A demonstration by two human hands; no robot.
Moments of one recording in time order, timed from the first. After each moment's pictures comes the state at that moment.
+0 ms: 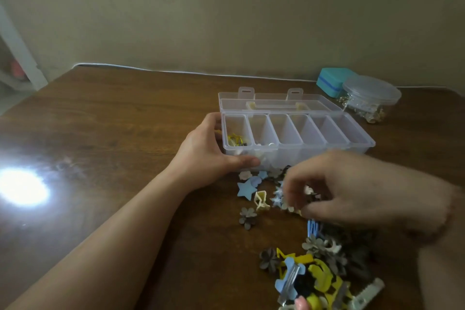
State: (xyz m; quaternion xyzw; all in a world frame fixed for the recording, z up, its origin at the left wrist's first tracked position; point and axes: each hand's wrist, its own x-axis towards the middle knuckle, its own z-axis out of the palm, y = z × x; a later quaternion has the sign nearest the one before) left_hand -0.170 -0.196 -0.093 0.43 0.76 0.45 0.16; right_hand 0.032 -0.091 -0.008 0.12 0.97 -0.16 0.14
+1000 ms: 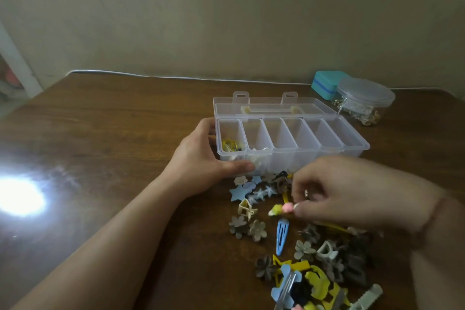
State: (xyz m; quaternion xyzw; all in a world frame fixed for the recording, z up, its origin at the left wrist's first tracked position) left_hand -0.169 -0.196 -0.093 0.43 0.77 0.45 0.17; right_hand 0.032 -0.083 -0.013 0.21 0.96 -0.13 0.15
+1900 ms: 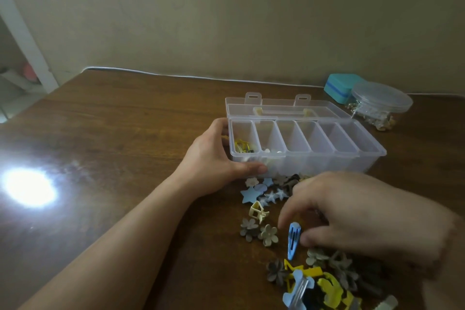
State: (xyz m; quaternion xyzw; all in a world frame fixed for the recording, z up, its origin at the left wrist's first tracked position) left_hand -0.169 -0.197 -0.093 0.43 0.76 0.46 0.17; right_hand 0.025 -0.099 -0.019 0.09 0.98 -0.09 0.17
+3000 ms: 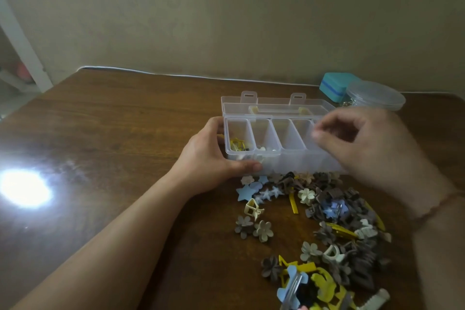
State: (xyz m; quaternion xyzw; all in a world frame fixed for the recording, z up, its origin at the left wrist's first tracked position) left_hand -0.170 -0.197 -0.093 0.43 0.76 0.46 0.17; right_hand 0.026 -0.061 -0.018 0.25 0.91 -0.23 -0.24
